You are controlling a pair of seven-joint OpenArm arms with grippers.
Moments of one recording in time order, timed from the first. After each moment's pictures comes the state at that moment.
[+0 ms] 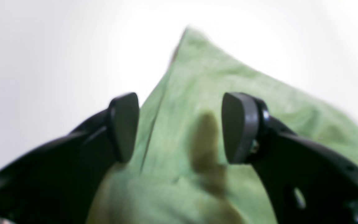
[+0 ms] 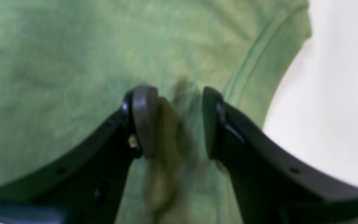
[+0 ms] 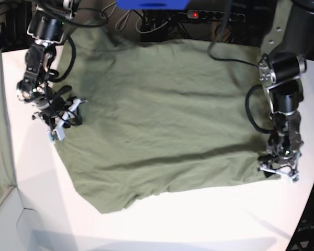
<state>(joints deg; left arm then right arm) -34.8 -15.6 -15.1 31.2 -9.4 0.8 14.4 1.9 5.5 23.6 77.6 -1.3 39.8 -32.3</state>
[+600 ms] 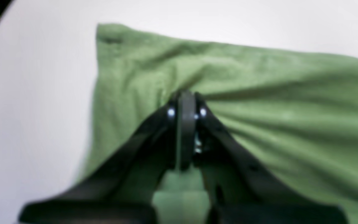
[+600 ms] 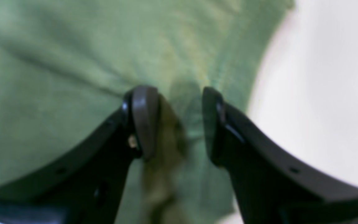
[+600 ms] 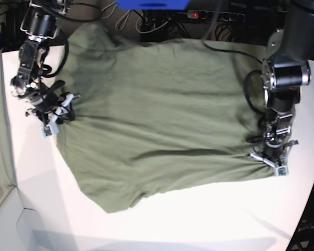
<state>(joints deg) -37.7 -17.9 -4.1 11.7 -5.2 0.0 -9.6 0.2 9.5 23.5 77.8 -0.7 39.9 -32.1</state>
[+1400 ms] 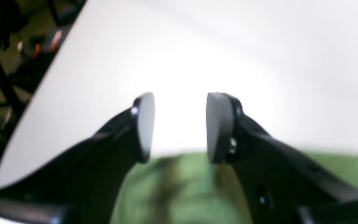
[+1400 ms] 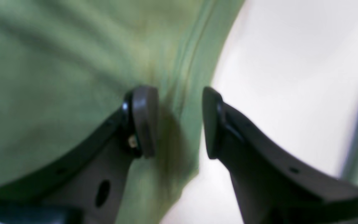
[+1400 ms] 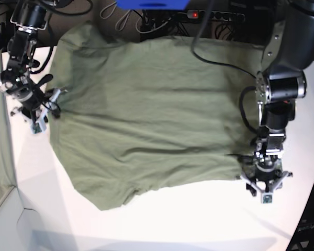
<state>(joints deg) -43.0 -13.3 -4.6 16.9 6.9 0.3 -11.5 -3.4 11.7 23.7 88.2 -1.7 39.9 -33.5</state>
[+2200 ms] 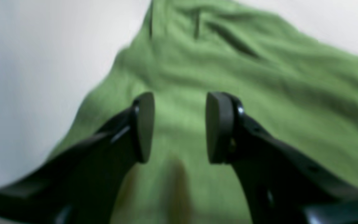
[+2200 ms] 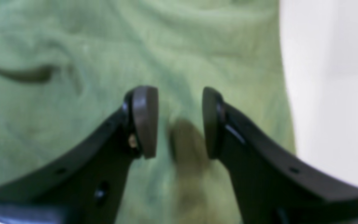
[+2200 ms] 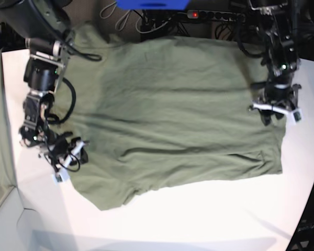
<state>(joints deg) 13.3 -7.7 -20.6 95.5 -20.8 0.4 25.2 24.7 8.4 20.0 54.8 -1.5 39.9 -32.7</state>
